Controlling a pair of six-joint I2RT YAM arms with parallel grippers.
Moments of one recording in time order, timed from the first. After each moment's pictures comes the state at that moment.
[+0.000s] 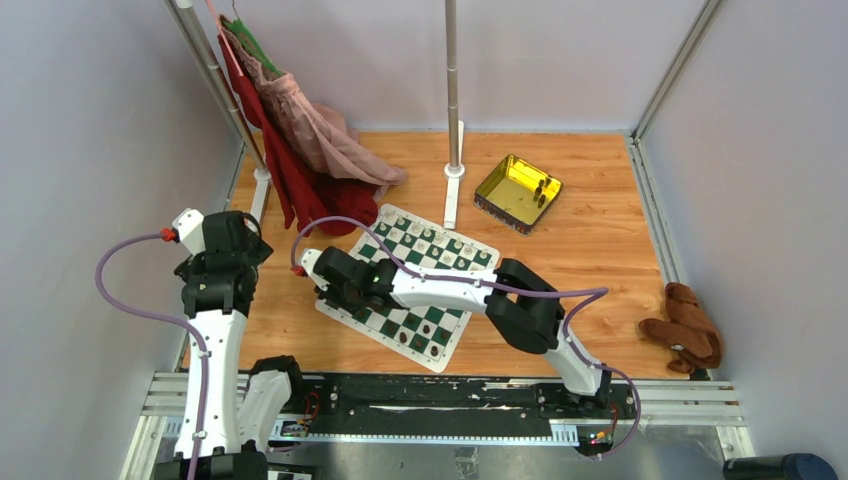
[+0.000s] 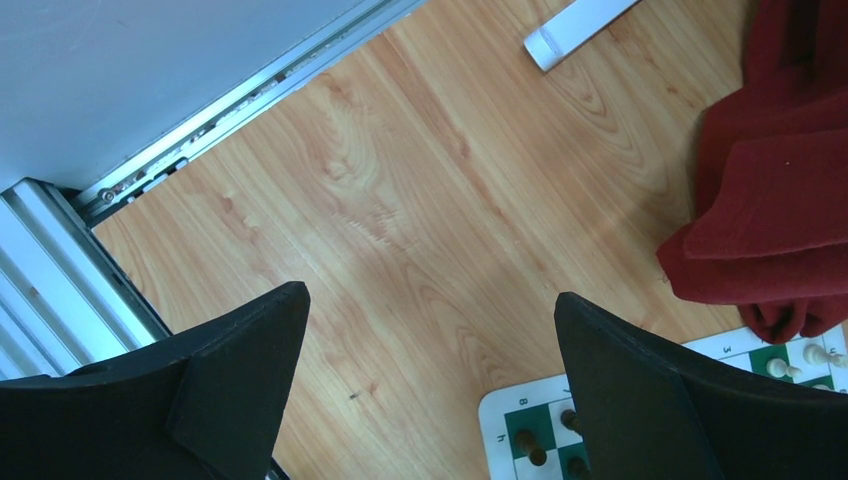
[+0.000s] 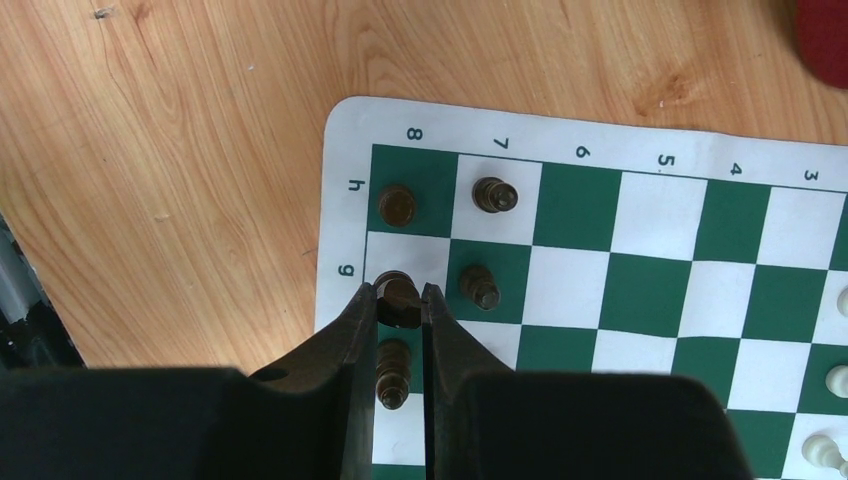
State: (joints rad) left arm 0.15 0.78 0.89 -0.85 -0.51 -0.61; right arm 1.23 2.17 1.73 -0.37 0.08 -0.04
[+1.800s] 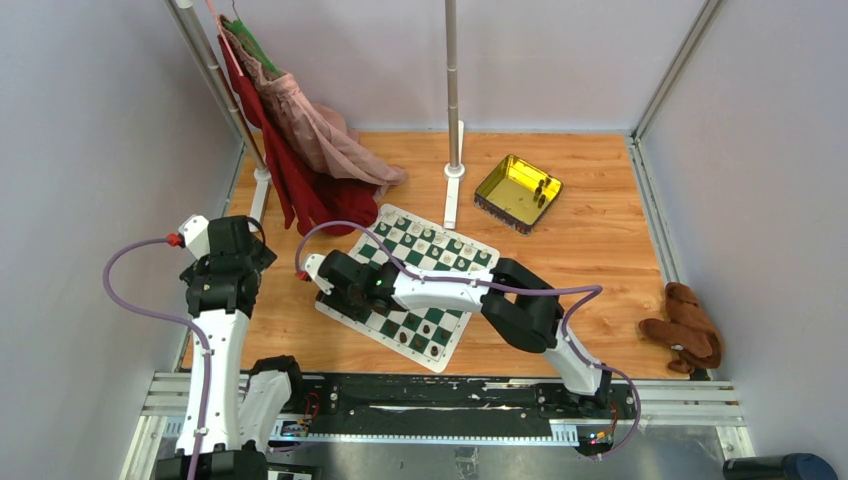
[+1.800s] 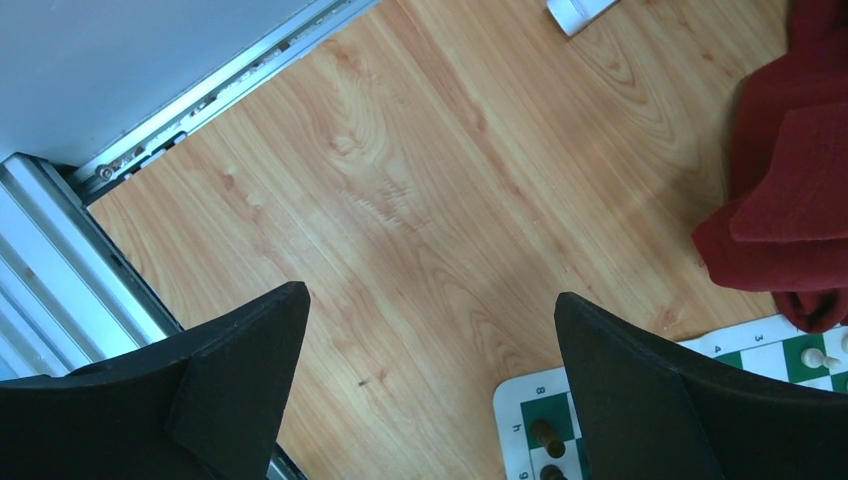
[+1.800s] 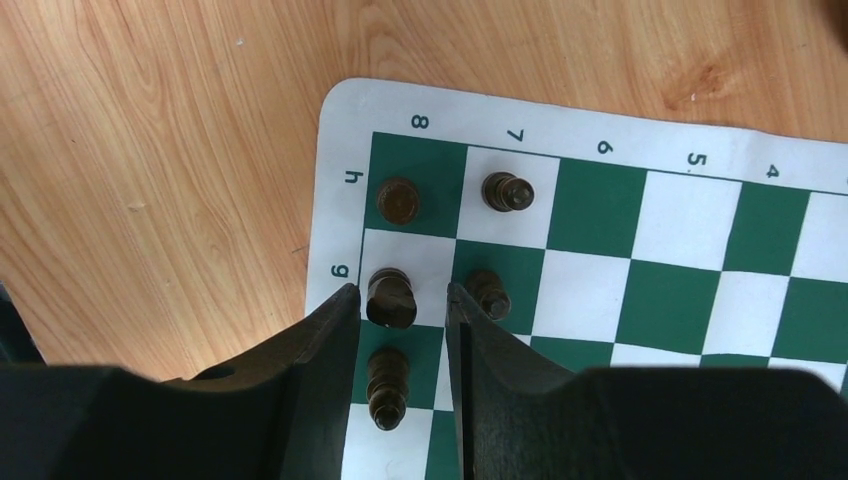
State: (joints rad) left arm 0.15 0.77 0.84 -0.86 -0.50 -0.62; right arm 1.22 2.18 1.66 -0.30 0.05 -0.07
